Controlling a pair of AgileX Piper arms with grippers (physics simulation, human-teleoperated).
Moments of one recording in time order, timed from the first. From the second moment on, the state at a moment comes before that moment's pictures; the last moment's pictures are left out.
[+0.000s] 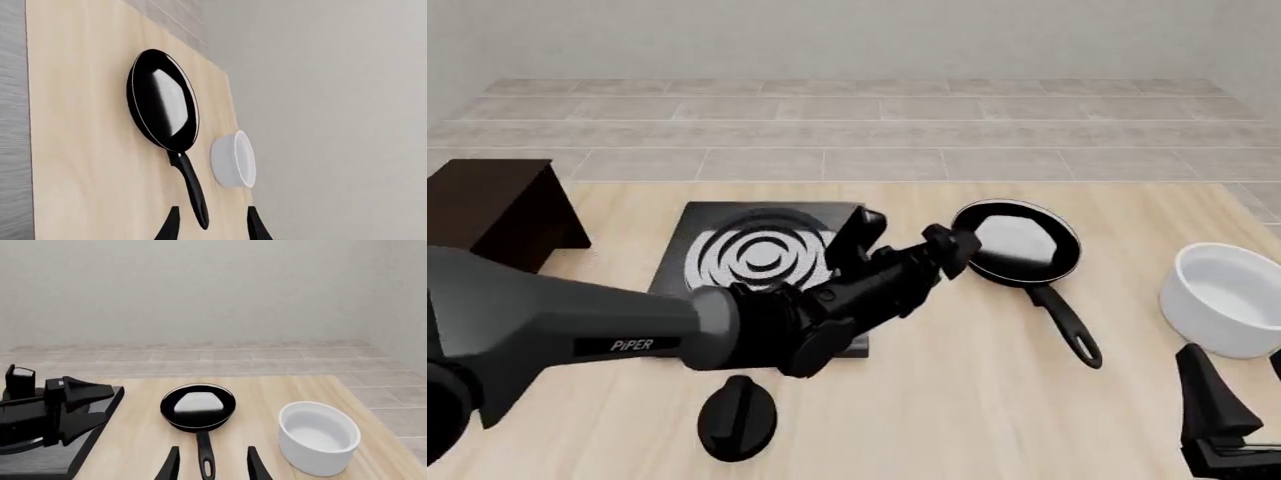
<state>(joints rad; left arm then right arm) -0.86 1.91 -1.07 -0.51 -1.14 -0.01 0.01 0.00 0.00 0.01</state>
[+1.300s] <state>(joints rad) -0.90 2.28 -1.45 -0.36 -1.18 -0.02 0.02 0.00 -0.02 0.02</state>
